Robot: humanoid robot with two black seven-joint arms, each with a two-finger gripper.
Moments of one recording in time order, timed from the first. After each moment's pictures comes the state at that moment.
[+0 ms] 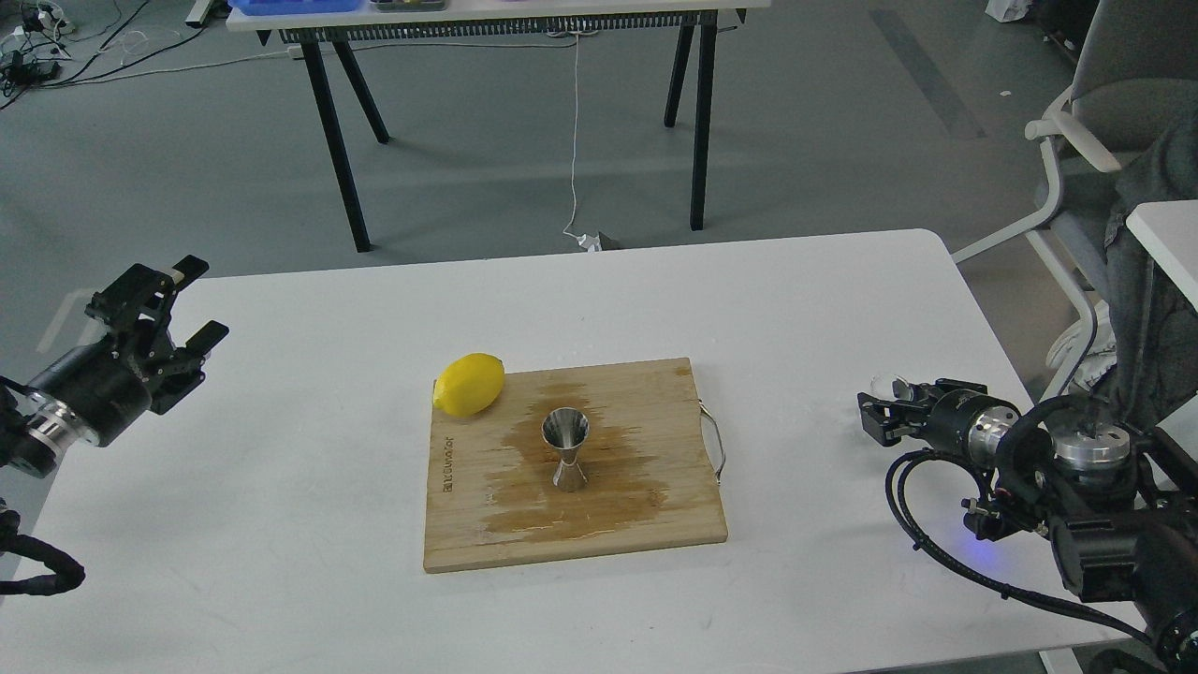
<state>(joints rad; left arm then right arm) -0.43 0.59 -0.93 -0.76 0.87 -0.49 -0.49 0.36 -0.27 1.37 0.70 0.34 -0.19 -0.49</state>
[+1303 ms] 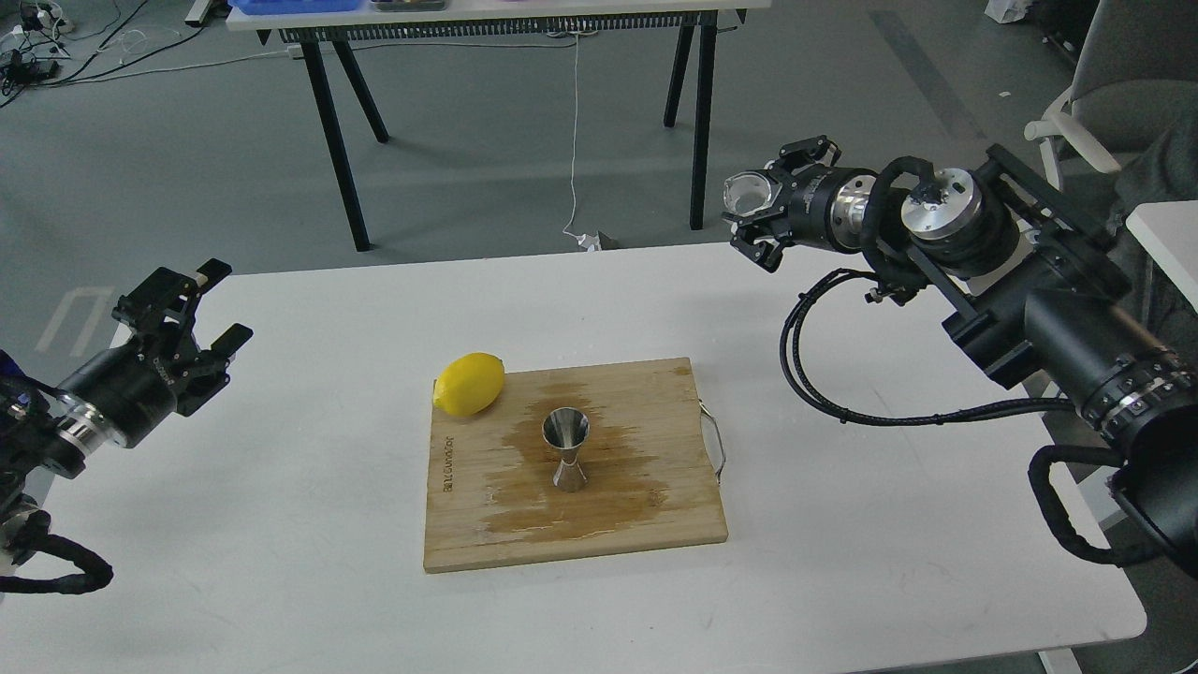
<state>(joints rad) -0.43 0.55 -0.92 -0.76 0.87 -0.49 -0.49 1.00 -0.22 0.77 0.76 0.11 -0.18 -0.49</state>
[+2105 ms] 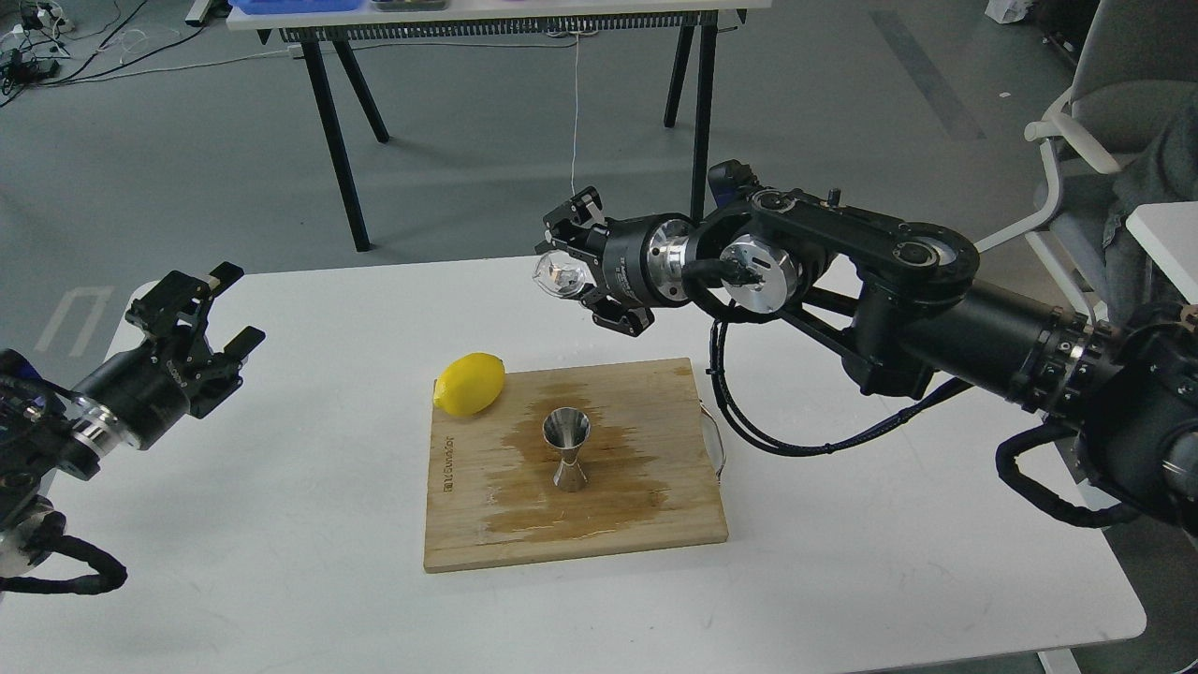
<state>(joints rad) -0.43 0.53 -0.92 -0.76 0.87 -0.49 -0.49 1.15 -0.18 0.32 1.08 -0.23 0.00 -0.49</state>
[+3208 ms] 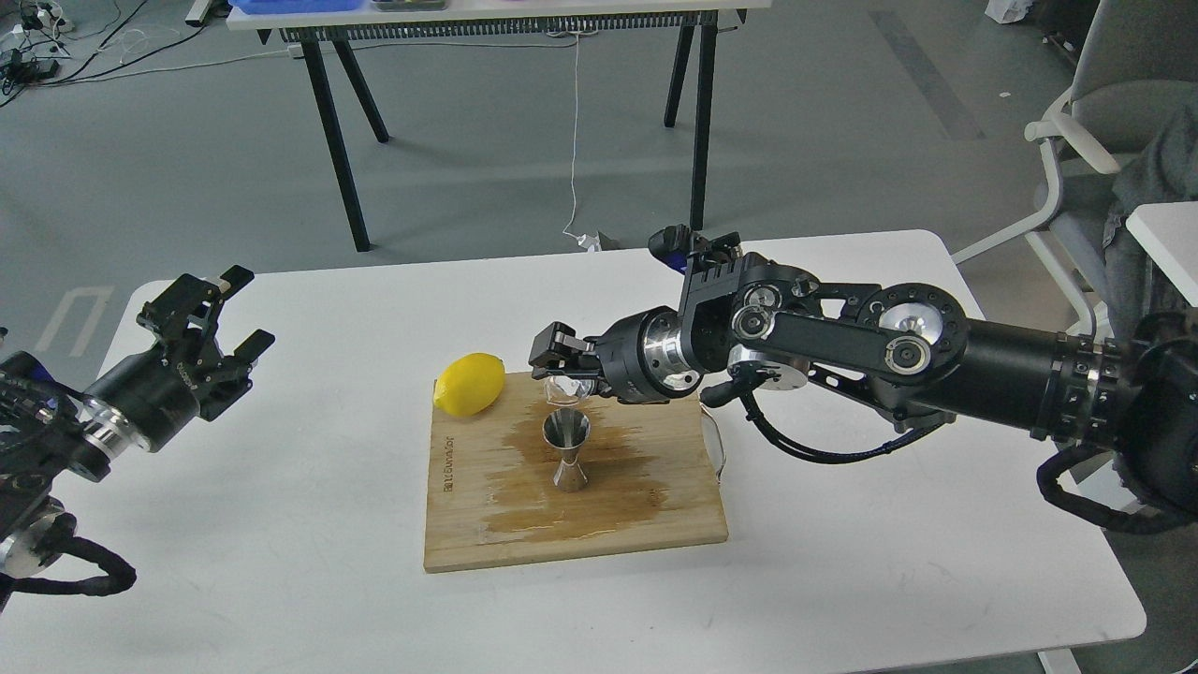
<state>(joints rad) -0.43 0.52 -0.92 -0.76 0.87 -0.49 -0.49 1.15 -0.22 0.13 1.24 -0.62 0.19 -0.48</state>
